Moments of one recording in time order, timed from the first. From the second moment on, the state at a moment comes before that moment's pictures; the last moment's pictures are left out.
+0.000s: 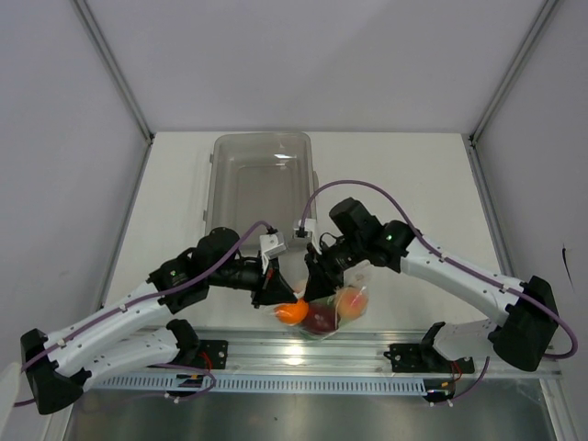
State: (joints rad) left arm -0.89 0.82 0.73 -0.36 0.61 -0.23; right arm 0.88 1.31 1.09 -0.62 -0.82 -0.01
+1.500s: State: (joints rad) left arm -0.89 0.61 0.71 -0.48 0.25 -0.28; right arm 0.66 0.88 0.85 -0.61 -0.02 0.42
